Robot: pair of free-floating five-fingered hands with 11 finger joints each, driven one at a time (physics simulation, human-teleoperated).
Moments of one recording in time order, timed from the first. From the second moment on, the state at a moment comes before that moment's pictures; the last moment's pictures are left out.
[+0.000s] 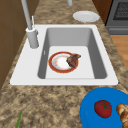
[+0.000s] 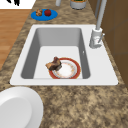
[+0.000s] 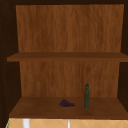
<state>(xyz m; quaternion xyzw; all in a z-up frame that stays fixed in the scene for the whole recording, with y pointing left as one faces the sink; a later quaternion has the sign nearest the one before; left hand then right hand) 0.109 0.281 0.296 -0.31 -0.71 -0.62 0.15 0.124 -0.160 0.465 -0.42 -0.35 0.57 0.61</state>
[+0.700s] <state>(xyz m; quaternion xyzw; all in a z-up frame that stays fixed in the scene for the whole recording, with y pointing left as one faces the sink) 0.109 0.281 0.296 -0.31 -0.71 -0.62 0.15 0.173 -0.147 0.439 -0.46 -0.45 0.53 0.55</state>
